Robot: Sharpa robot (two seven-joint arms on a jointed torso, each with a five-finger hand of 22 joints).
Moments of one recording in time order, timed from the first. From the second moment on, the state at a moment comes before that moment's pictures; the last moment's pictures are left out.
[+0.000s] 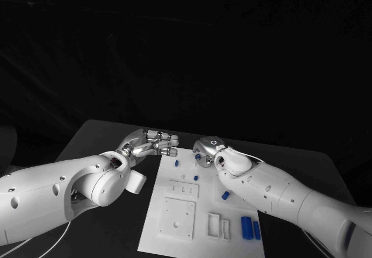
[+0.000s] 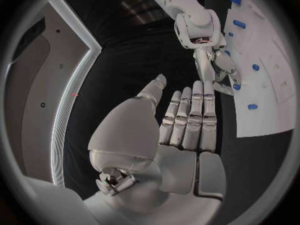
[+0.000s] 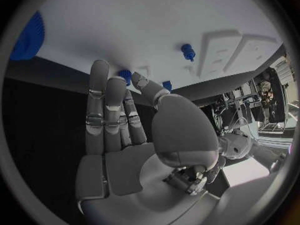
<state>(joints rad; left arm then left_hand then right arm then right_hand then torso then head) 1.43 -0.84 -0.16 1.60 -0.15 -0.30 0.32 1.33 -0.02 0.12 -0.08 0.17 0.98 0.16 0.06 0.07 1.08 0.15 0.06 0.06 1.17 0.12 0.07 0.07 0.08 0.97 0.10 0.26 0.08 1.12 -0.30 0.23 0.83 -2.03 -0.34 -0.09 1.24 -0.11 0.53 -0.25 0.09 1.05 0.11 0.06 0.06 1.08 0.09 0.06 0.06 1.44 -0.01 0.91 0.50 0.15 1.46 -0.02 0.41 0.64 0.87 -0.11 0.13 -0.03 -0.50</state>
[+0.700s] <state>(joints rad) 1.43 -0.87 -0.16 1.60 -0.15 -0.30 0.32 1.33 -0.02 0.12 -0.08 0.17 0.98 0.16 0.06 0.07 1.07 0.15 0.06 0.06 1.17 0.12 0.07 0.07 0.08 0.97 0.10 0.26 0.08 1.12 -0.53 0.29 1.06 -1.91 -0.39 -0.07 1.29 -0.10 0.28 -0.17 0.13 1.04 0.11 0.06 0.06 1.25 0.05 0.07 0.07 1.44 -0.04 0.90 0.52 0.16 1.47 -0.04 0.39 0.49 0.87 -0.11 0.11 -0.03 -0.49</state>
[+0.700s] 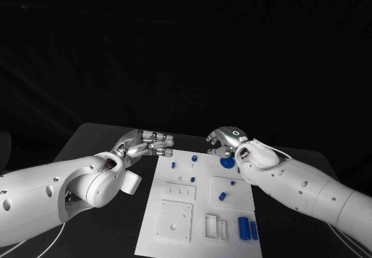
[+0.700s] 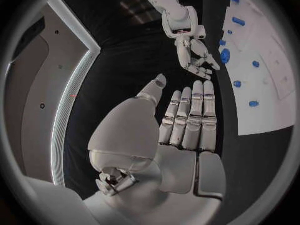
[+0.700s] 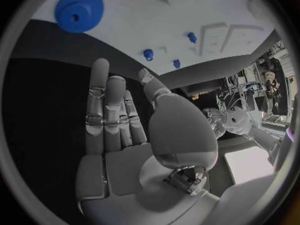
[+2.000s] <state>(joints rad) 1.43 -0.87 -0.16 1.57 -0.14 -0.29 0.32 1.33 -0.02 0.11 -0.08 0.17 0.98 0.16 0.06 0.07 1.07 0.15 0.06 0.06 1.17 0.12 0.07 0.07 0.08 0.97 0.10 0.26 0.08 1.07 -0.59 0.31 0.96 -1.71 -0.23 -0.09 1.28 -0.11 0.11 -0.10 0.19 1.01 0.11 0.06 0.06 1.32 0.01 1.13 1.30 1.45 -0.06 1.08 1.13 0.11 1.46 -0.08 0.69 1.08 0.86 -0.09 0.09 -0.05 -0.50</state>
